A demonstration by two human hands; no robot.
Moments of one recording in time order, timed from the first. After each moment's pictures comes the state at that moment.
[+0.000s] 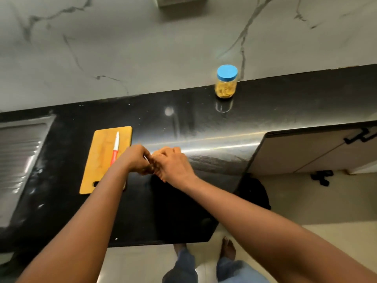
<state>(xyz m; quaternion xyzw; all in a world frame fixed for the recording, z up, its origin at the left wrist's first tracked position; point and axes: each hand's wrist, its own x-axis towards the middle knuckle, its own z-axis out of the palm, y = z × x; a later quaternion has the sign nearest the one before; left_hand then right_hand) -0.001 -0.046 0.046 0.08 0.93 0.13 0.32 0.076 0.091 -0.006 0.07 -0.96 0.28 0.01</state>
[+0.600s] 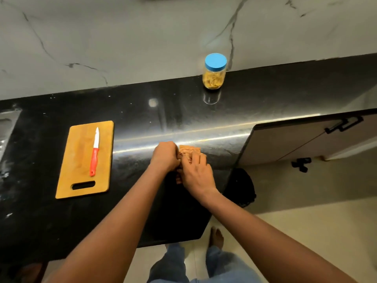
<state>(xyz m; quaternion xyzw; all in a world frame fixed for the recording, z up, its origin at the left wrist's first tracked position) 0.022 0.062 -0.013 0.17 0.95 0.10 0.23 0.132 0.146 -0.051 -0.08 -0.99 0.11 -0.02</state>
